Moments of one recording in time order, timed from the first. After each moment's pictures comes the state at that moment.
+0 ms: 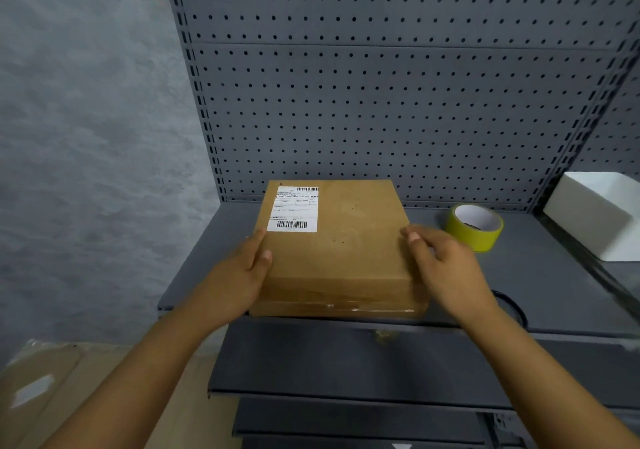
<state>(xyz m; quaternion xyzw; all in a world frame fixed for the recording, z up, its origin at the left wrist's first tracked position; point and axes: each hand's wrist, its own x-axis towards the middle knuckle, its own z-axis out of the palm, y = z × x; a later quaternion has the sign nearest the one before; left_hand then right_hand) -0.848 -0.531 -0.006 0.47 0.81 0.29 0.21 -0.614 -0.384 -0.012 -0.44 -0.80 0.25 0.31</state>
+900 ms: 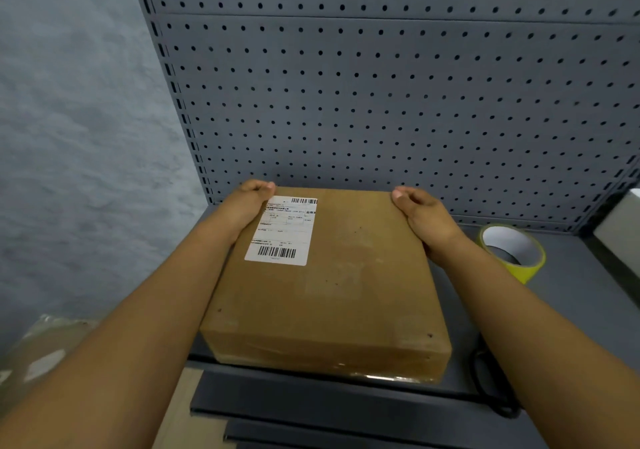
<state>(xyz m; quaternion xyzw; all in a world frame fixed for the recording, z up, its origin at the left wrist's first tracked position) -0.944 -0.359 -0.016 0.29 0.77 0.48 0.32 -0.697 -0.224 -0.029 -0.44 -0.65 0.55 0.29</state>
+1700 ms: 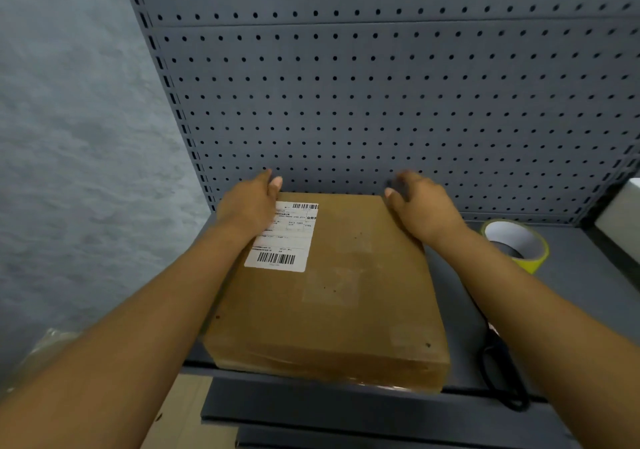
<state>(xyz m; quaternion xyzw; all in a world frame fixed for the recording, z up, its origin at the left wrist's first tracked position) -0.934 -0.358 -0.001 0.45 0.87 0.19 0.02 -0.702 -0.239 0.004 -0.46 -0.84 0.22 0.20</state>
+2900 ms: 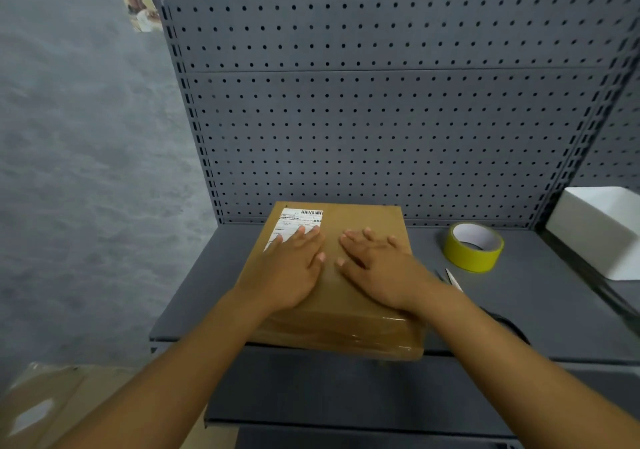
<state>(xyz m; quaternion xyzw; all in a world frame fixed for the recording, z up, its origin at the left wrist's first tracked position) -0.835 -0.446 -0.003 0.64 0.76 0.11 0.06 -0.673 -0.359 0.006 -0.34 -0.93 0.13 0.03</state>
